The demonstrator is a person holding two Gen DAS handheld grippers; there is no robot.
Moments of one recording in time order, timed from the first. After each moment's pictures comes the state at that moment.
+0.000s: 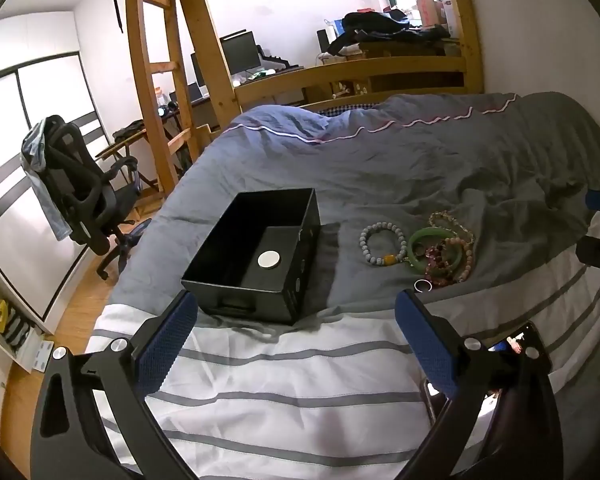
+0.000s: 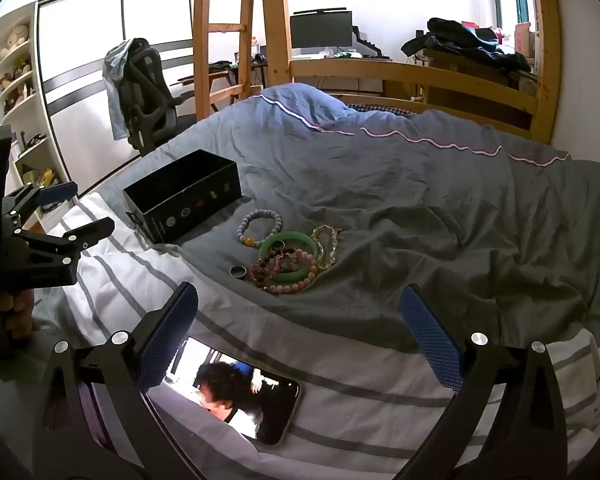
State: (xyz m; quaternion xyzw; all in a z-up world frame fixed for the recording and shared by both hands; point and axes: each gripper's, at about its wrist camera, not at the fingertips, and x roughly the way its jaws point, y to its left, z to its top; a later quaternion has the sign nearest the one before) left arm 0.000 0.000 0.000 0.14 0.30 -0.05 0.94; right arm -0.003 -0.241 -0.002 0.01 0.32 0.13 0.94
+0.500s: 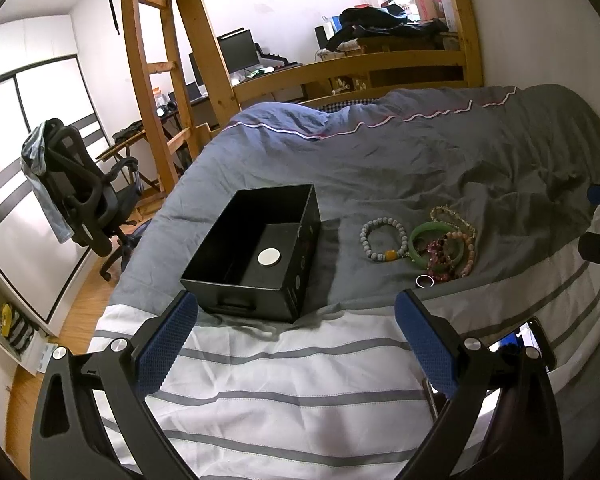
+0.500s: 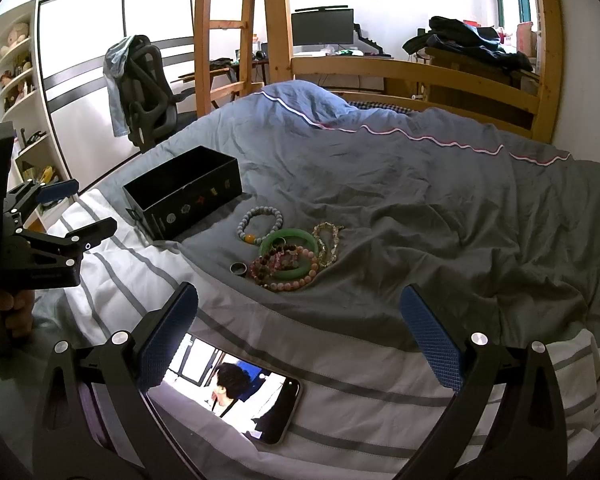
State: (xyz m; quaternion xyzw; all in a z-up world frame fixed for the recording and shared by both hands) left arm -0.001 0.002 -0.003 0.14 0.31 -0.04 0.94; right arm -0.002 -0.241 -0.005 0.01 0.33 0.13 0.94
